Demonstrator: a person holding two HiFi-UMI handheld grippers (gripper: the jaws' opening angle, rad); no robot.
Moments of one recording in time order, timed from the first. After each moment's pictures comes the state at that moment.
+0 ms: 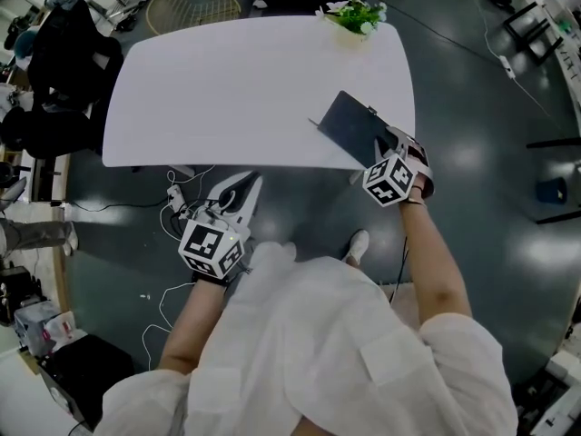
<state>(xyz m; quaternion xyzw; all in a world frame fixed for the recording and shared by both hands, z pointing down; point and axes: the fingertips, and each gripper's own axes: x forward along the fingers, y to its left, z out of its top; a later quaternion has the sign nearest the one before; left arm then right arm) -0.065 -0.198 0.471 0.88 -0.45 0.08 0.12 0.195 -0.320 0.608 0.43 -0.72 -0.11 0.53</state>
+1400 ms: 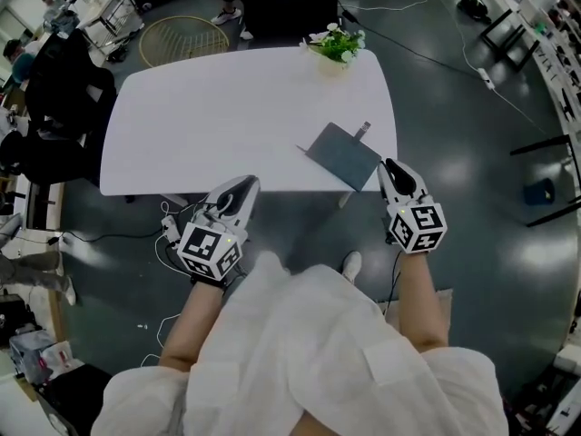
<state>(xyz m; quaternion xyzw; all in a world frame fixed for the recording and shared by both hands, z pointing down) -0.058 -0.222 0.436 0.90 -0.43 0.05 0.08 0.206 -0.257 0.477 0.53 -0.84 0.10 0.09</state>
